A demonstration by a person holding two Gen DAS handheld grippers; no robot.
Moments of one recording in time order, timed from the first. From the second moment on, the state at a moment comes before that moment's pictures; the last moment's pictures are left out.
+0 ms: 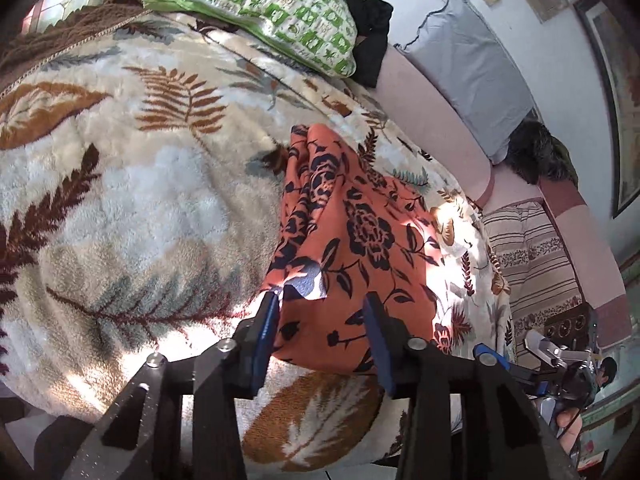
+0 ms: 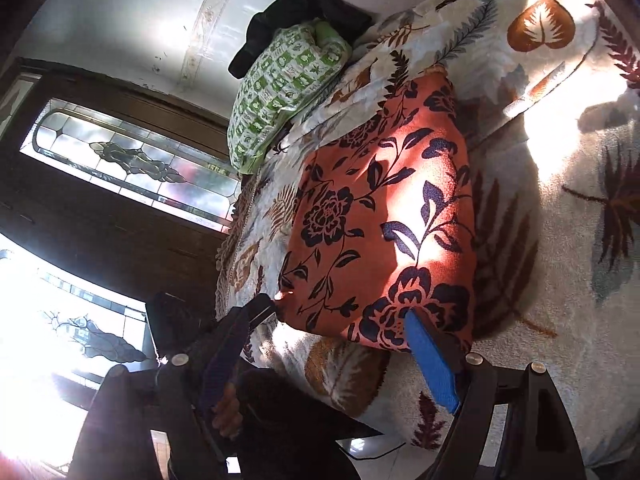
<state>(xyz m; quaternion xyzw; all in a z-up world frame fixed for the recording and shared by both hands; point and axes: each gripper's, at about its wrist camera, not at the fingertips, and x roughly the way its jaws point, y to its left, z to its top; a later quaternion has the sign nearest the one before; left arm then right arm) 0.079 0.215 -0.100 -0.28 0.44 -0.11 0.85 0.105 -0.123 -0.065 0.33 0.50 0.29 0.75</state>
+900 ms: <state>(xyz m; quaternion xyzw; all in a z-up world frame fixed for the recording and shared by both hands) 0.181 0.162 -0.122 -0.06 0.51 0.00 0.86 0.179 -0.128 -0.071 0.32 0.50 0.26 0.76</state>
